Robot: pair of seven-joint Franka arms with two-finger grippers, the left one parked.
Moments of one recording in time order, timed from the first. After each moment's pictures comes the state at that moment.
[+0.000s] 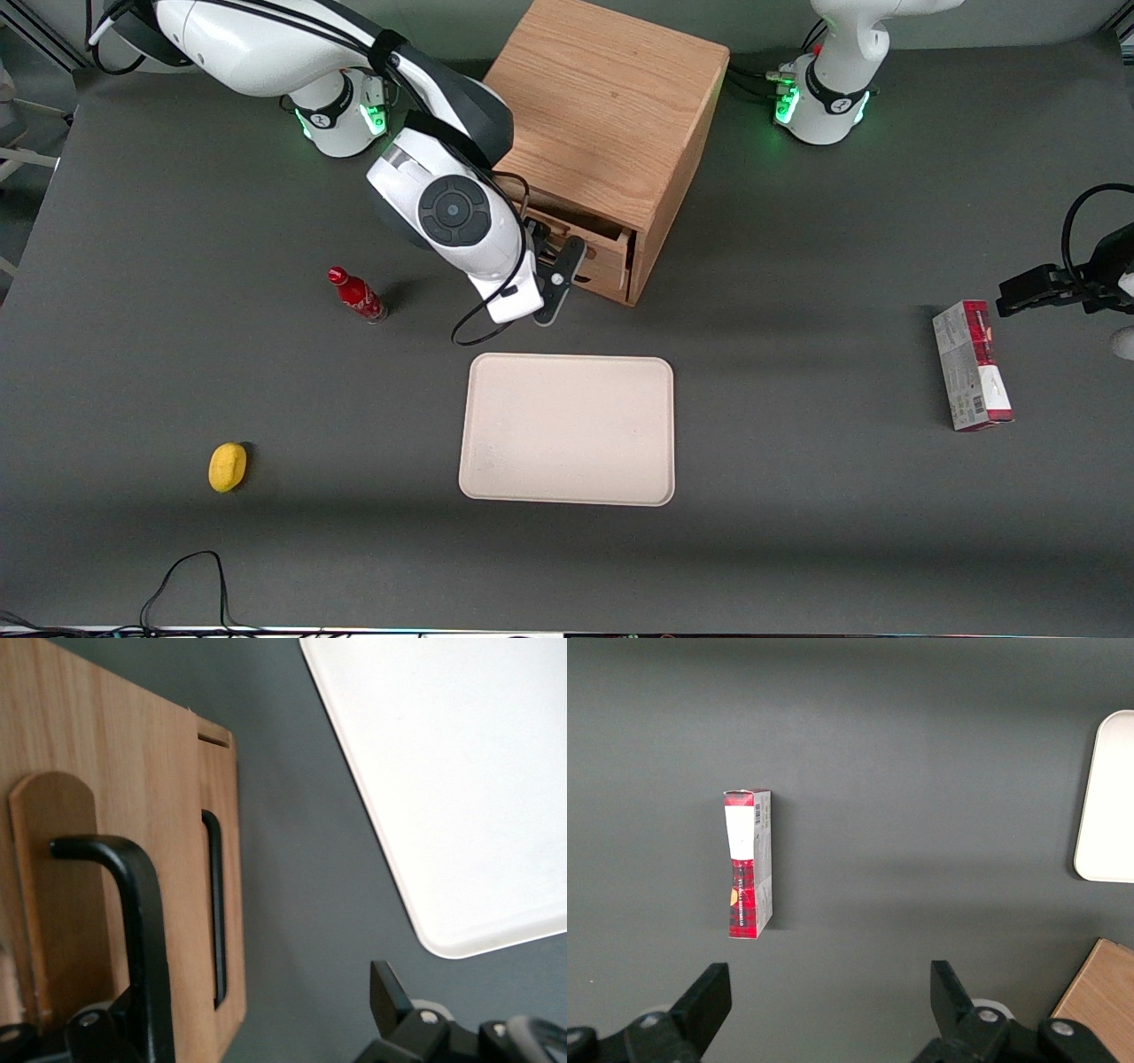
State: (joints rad) arm 0.11 0.60 0.72 -1.47 -0.19 1.83 -0.30
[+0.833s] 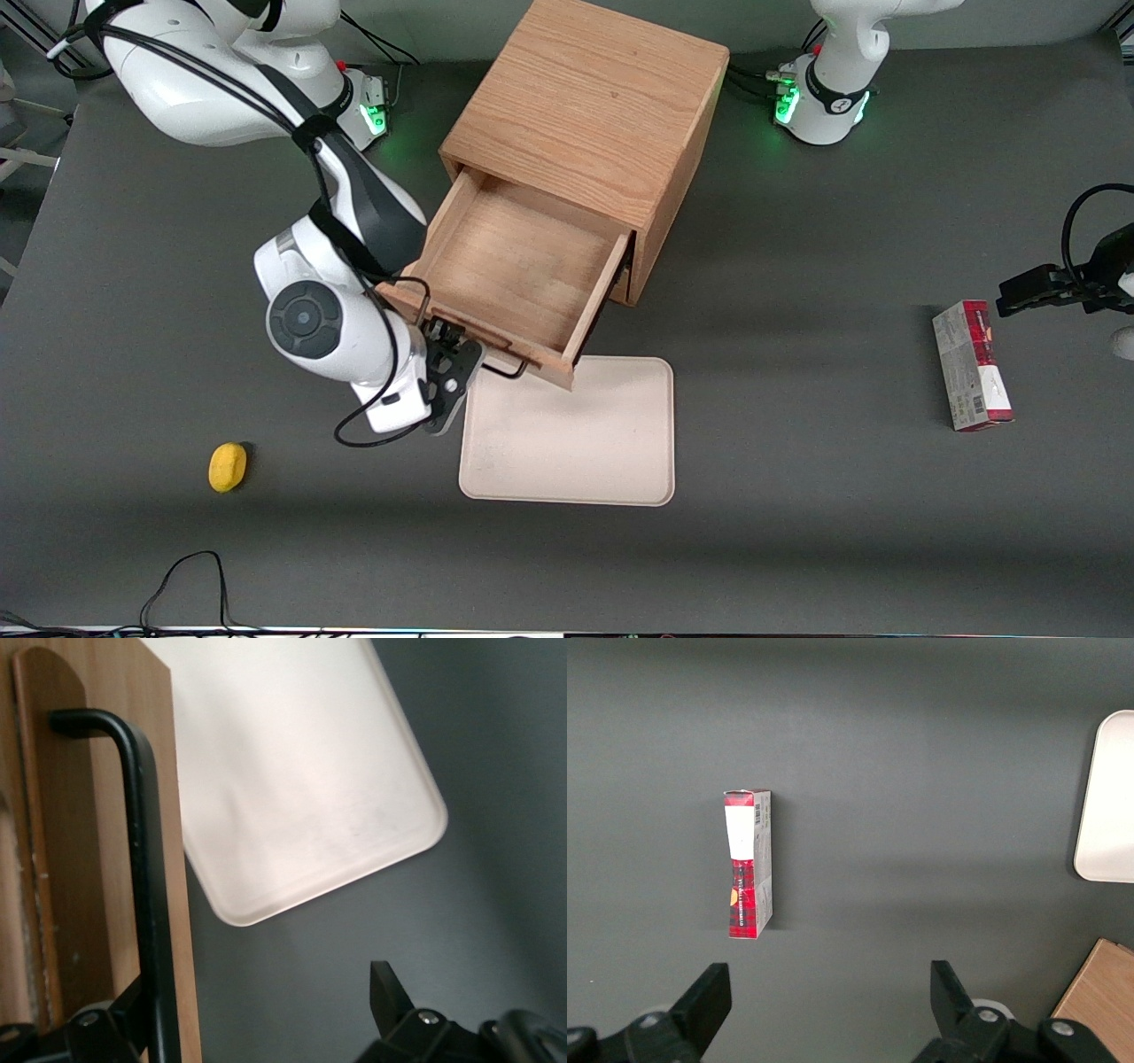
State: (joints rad) arm 0.09 0.69 0.49 -1.22 -0.19 1.83 -0.53
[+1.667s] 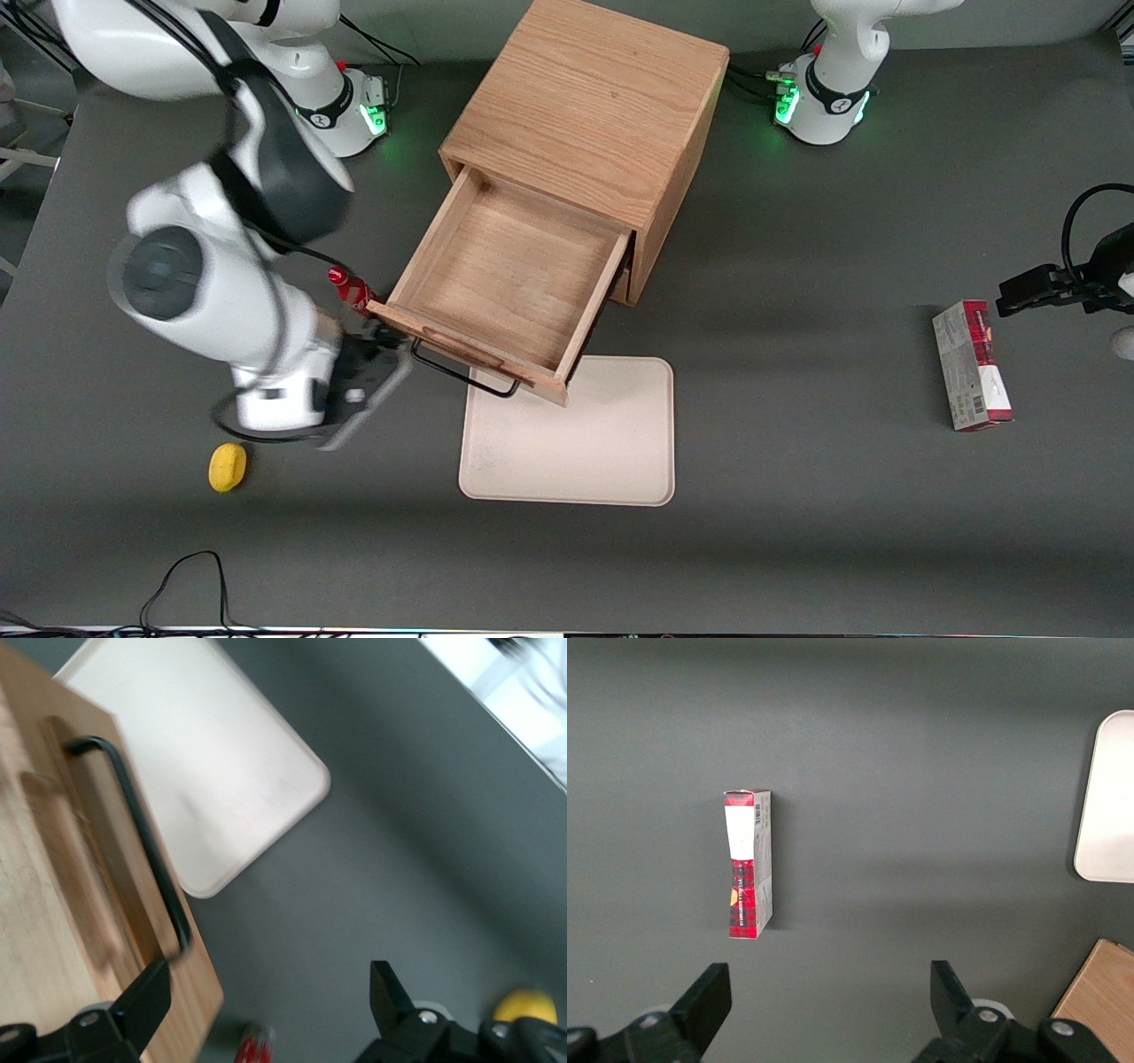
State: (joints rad) arm 0.09 0.51 0.31 -1.14 -0.08 1.66 -0.32
